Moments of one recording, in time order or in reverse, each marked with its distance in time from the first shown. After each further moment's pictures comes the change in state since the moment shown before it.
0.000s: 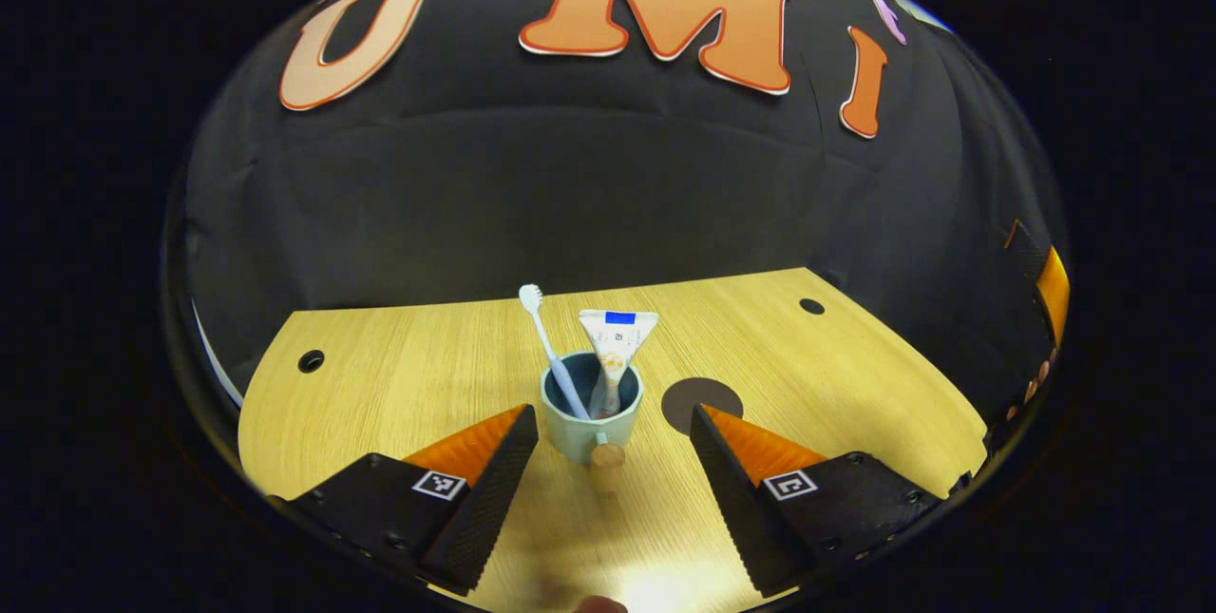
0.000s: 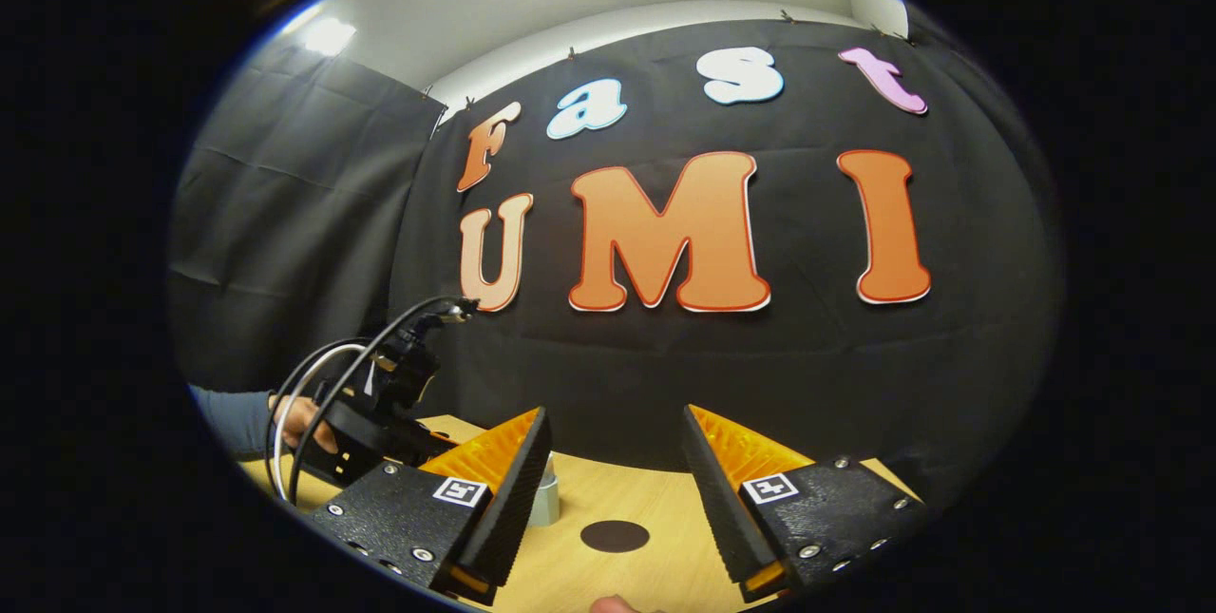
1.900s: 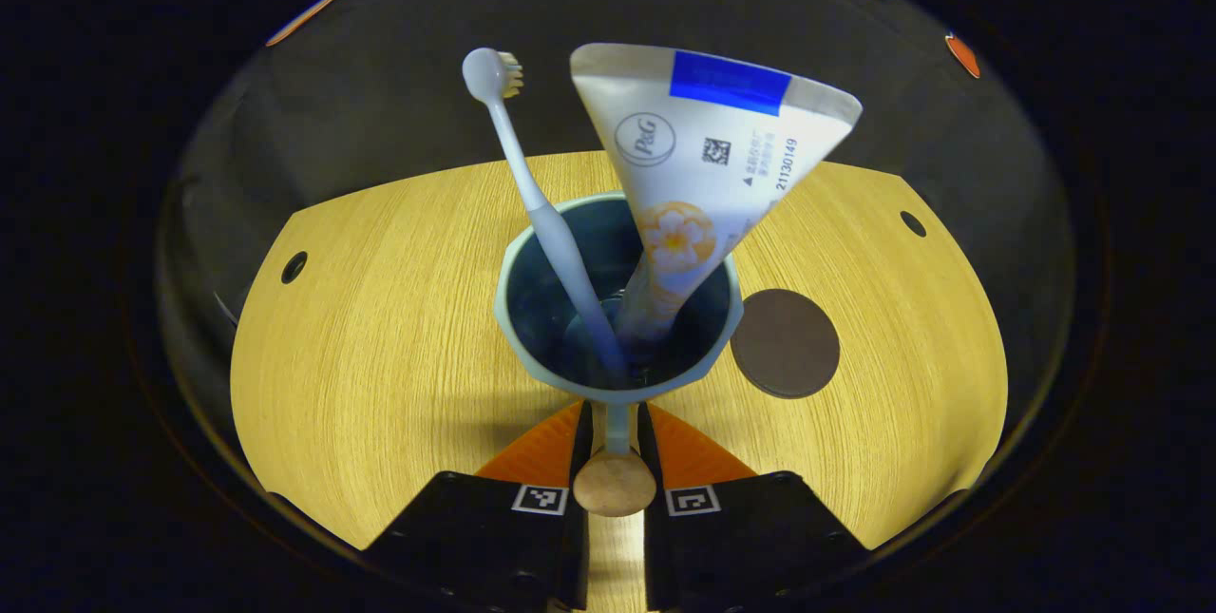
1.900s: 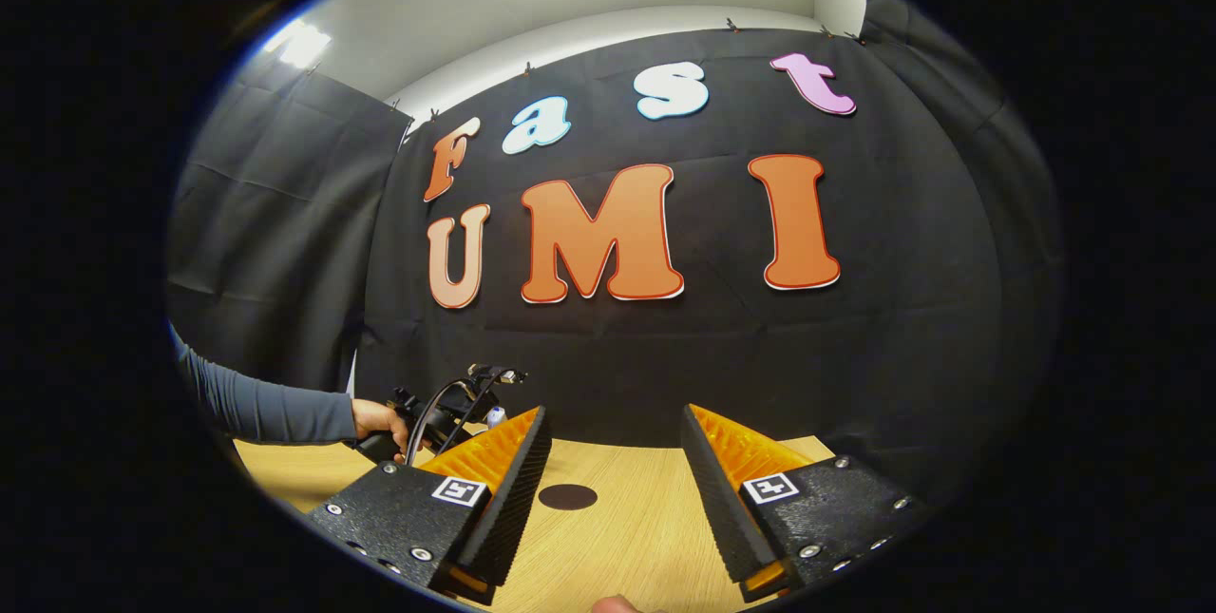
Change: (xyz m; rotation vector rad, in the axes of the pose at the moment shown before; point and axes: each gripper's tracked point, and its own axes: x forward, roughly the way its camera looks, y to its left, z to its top) left arm 0.067 0.008 -0.076 -0.083 0.381 0.145; right arm -0.093 -0.059 -0.015 0.047 0.026 -0.098
